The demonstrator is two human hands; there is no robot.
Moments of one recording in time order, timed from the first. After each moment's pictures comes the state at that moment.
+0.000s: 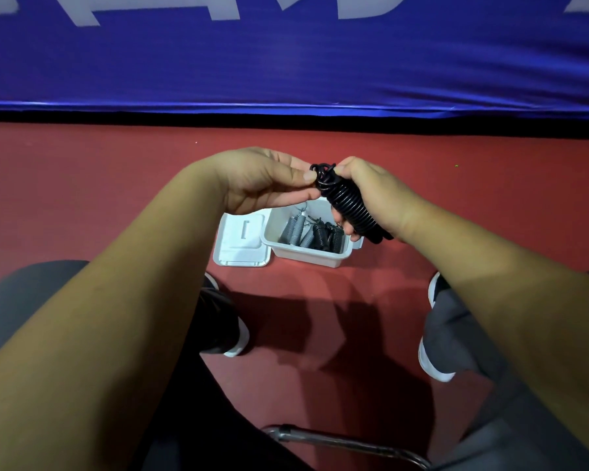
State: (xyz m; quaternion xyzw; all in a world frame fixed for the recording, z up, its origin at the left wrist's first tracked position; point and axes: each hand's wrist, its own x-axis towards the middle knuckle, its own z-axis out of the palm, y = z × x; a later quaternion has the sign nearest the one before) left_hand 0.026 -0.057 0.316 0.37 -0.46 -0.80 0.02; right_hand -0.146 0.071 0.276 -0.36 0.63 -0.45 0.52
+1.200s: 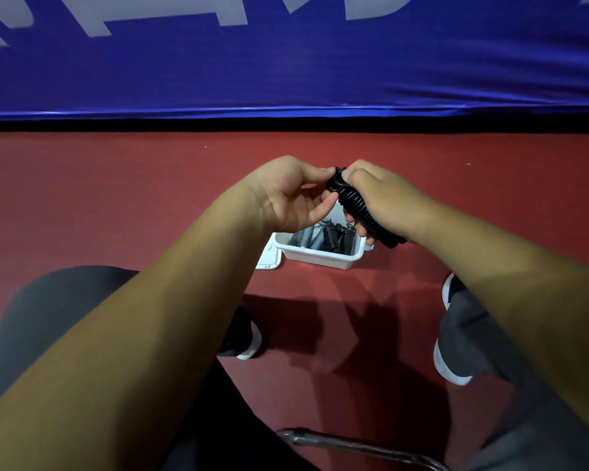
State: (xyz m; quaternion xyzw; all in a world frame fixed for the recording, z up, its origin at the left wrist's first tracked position) left_hand 0.005 -0.039 0.302 0.47 -0.28 -0.83 0.08; right_hand -0.138 0.070 0.279 -0.40 0.68 -0.40 0.47
